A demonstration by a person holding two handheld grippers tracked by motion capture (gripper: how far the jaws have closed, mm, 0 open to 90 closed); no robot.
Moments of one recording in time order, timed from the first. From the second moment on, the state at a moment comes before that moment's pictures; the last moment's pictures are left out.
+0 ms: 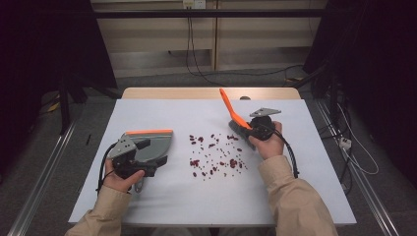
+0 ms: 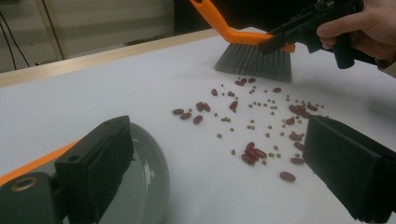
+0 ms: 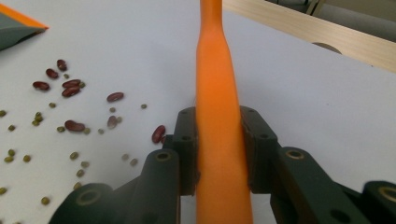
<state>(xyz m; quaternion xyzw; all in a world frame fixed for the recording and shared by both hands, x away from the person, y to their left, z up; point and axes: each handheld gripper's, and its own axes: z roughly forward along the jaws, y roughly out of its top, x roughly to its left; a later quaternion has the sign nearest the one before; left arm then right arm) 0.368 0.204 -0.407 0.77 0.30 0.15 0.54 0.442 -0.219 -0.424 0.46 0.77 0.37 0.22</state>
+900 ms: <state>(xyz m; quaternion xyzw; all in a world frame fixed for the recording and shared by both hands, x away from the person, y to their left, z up) 0.367 0.204 -0.406 0.77 0.30 0.15 0.54 0.408 -0.185 -0.420 0.39 0.82 0.37 0.21</state>
